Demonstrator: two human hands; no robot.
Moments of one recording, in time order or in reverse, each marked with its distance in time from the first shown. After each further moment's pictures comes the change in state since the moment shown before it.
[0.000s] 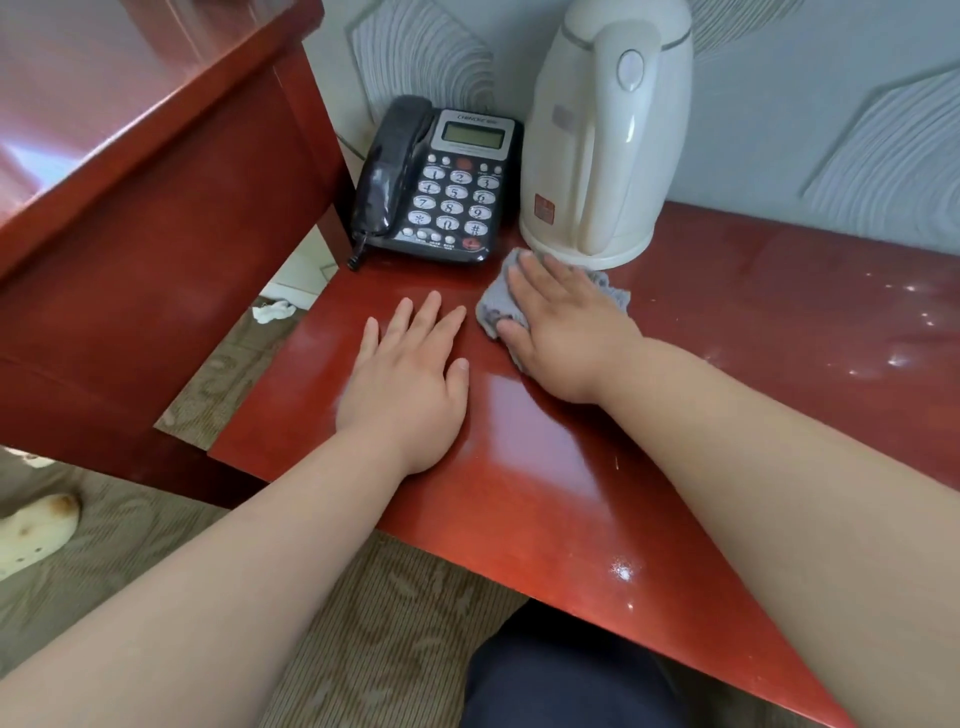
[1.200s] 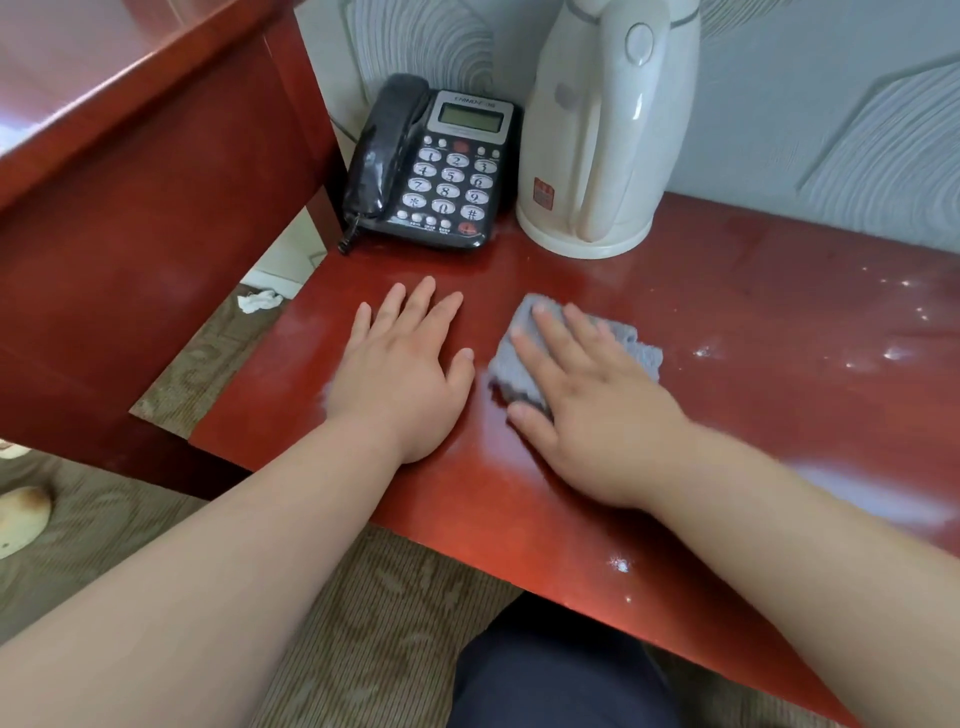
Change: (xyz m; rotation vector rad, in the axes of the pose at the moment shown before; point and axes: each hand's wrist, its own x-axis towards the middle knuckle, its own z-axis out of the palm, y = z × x) left_hand 0.001 0.000 0.003 0.036 0.010 -0.007; right_hand -0.086 -0.018 0.006 -0.015 -0.030 -0.015
